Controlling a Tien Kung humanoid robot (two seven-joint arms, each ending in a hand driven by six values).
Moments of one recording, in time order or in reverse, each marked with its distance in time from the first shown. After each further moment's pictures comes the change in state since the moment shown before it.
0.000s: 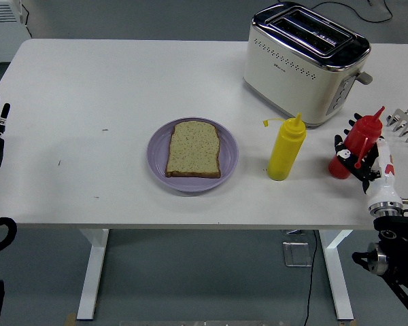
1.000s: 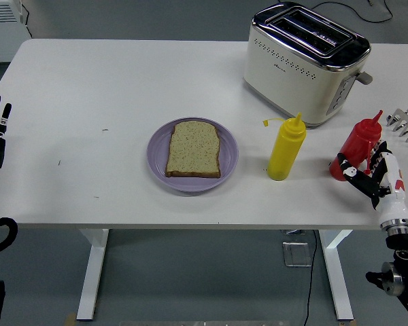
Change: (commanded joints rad) left arm 0.002 0.000 0.006 0.000 0.002 0.000 -0.001; right arm -0.149 -0.040 0.094 0.113 -0.081 0.056 -0.023
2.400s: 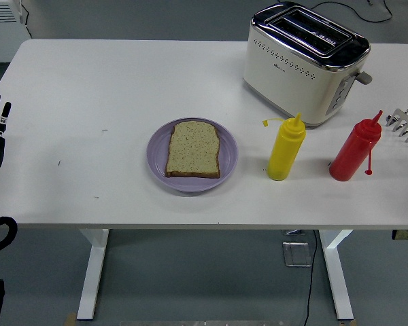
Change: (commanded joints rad) left arm -0.005 0.003 0.002 0.000 0.000 0.001 0.001; right arm -0.134 0.020 0.611 0.220 0.514 0.251 -0.142
